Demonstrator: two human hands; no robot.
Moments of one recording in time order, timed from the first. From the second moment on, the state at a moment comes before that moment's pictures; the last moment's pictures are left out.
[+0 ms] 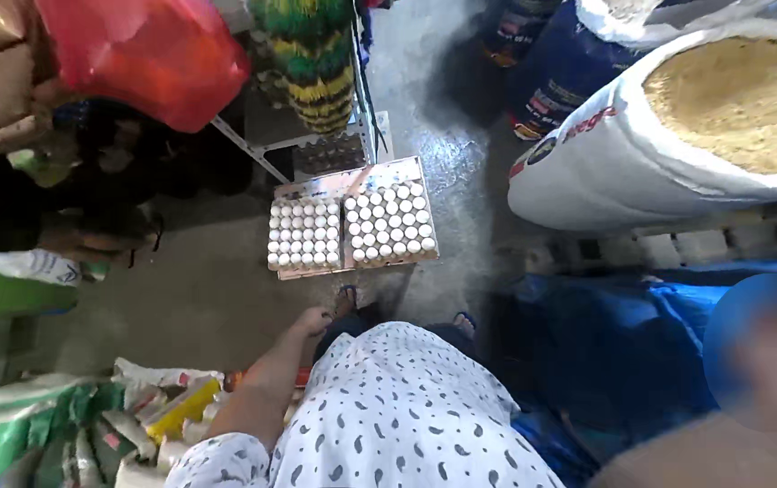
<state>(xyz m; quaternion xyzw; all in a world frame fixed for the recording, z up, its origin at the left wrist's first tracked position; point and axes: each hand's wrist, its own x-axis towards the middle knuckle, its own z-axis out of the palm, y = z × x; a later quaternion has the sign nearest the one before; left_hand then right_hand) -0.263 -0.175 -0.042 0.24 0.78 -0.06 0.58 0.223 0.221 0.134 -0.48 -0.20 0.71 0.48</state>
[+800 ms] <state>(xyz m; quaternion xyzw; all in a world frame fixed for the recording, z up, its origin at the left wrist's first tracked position) -0.548 -0.219 -0.150 -0.07 0.87 0.27 0.40 -0.281 -0.010 -0.199 -0.54 -0.45 0.71 -0.04</state>
